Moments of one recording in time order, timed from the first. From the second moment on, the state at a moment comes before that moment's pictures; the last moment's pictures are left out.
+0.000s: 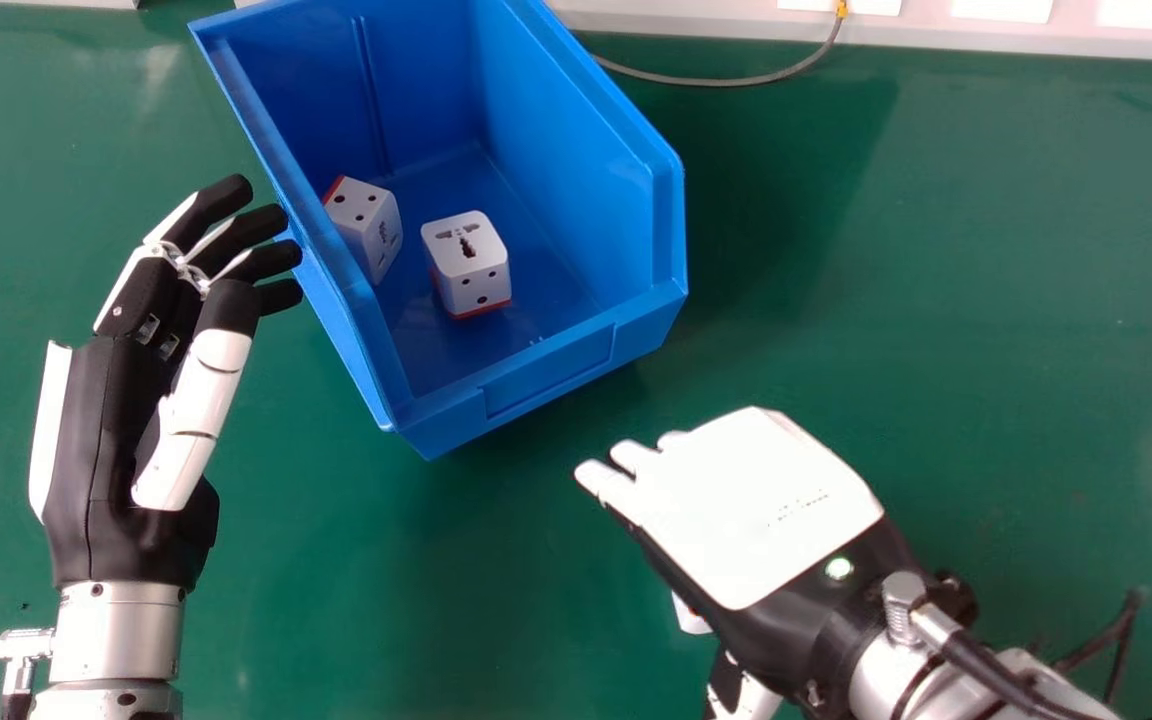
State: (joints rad) left arm 0.14 0.12 0.24 0.11 -0.28 -0.53 -0.29; right arm 0.24 -0.19 0.33 -0.70 -1.47 -0.22 0.77
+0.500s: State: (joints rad) left arm 0.14 0.12 0.24 0.11 -0.30 -0.52 -0.30; right arm 0.21 -0.23 0.35 -0.66 -1.47 -0.16 0.75
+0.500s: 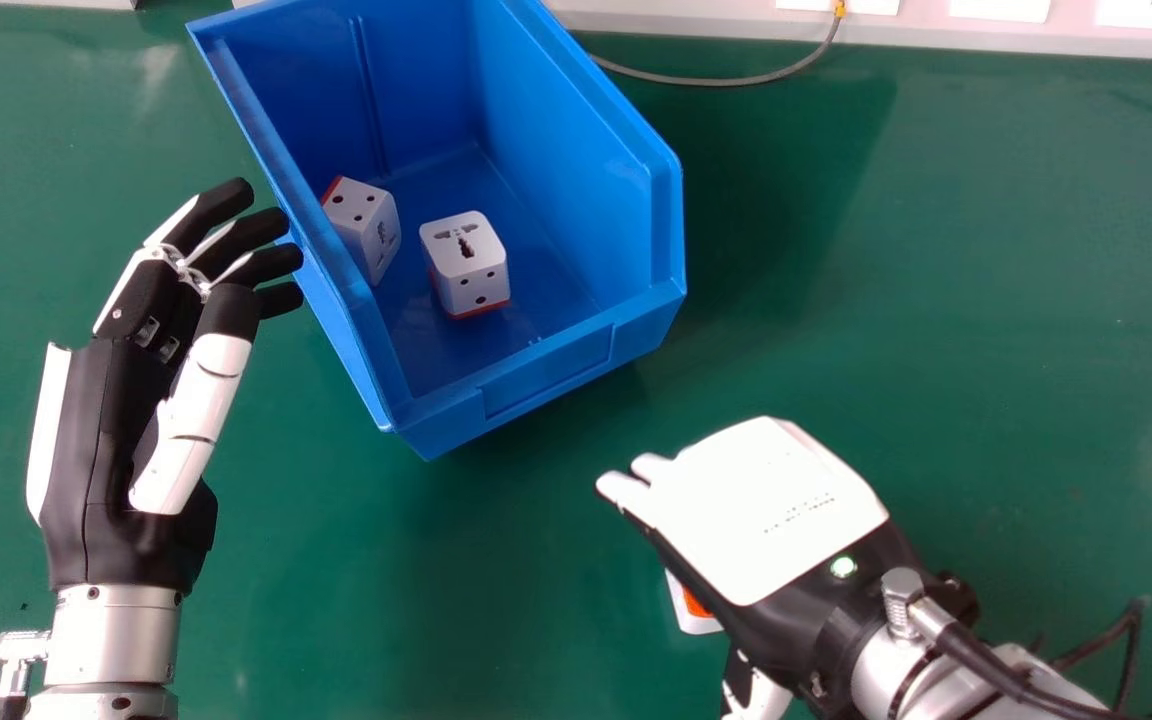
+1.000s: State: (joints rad) left arm 0.14 0.13 0.26 0.13 -0.30 -0.52 -0.32; right arm 0.20 -0.28 0.35 -0.57 -1.44 -0.13 0.65
